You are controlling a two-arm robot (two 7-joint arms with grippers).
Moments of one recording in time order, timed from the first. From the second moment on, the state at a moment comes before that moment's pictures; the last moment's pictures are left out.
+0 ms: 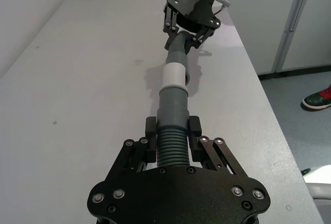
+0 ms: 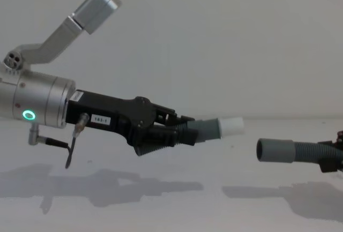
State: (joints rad) left arm -0.82 0.36 0.67 -0.96 -0.41 -0.12 -1.26; right arm 0.48 0.67 -0.46 -1.21 0.23 -0.38 1.00
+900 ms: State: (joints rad) left arm -0.83 0.33 0.71 -0.90 -0.41 -0.15 -1.27; right arm 0.48 0.67 -0.46 -1.21 0.23 -0.38 1.00
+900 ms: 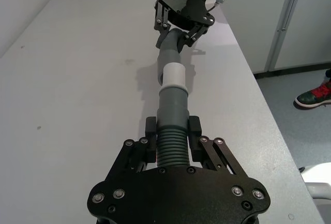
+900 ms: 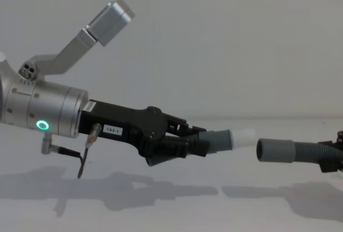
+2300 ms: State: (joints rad) left arm -0.82 0.32 0.73 -0.88 -0.45 -0.17 -1.23; right arm 0.48 0.67 -0.46 -1.21 0.23 -0.38 1.00
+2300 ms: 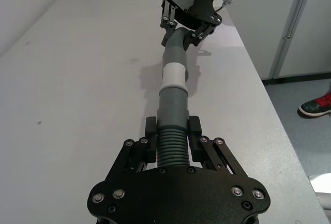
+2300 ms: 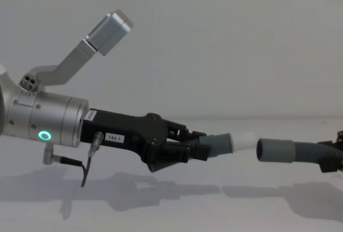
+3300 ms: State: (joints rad) left arm -0.85 0.30 0.75 -0.81 -0.48 -0.21 -1.25; right arm 0.48 0.67 -0.46 -1.21 0.23 -0.38 1.00
